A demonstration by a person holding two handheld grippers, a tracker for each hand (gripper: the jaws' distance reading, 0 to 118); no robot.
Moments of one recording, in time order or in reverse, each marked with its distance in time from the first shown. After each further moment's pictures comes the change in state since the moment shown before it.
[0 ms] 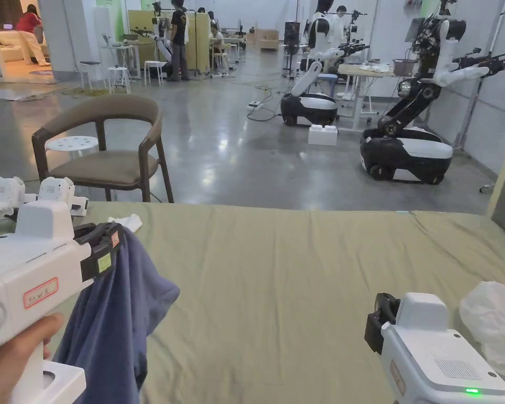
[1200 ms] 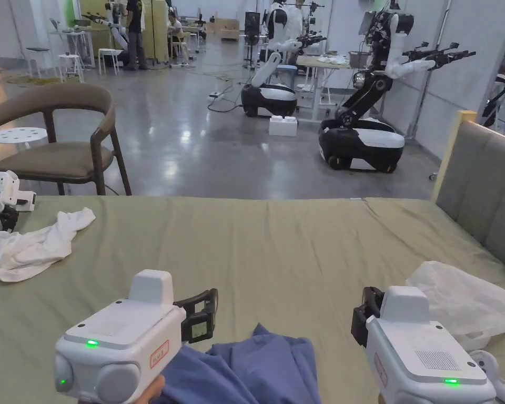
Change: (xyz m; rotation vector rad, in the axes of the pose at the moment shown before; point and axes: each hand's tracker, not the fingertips) left arm 0.105 -0.113 -0.066 -0.117 -0.077 0.046; right arm 0.037 -0.004 0.024 -0.005 -0.081 0.030
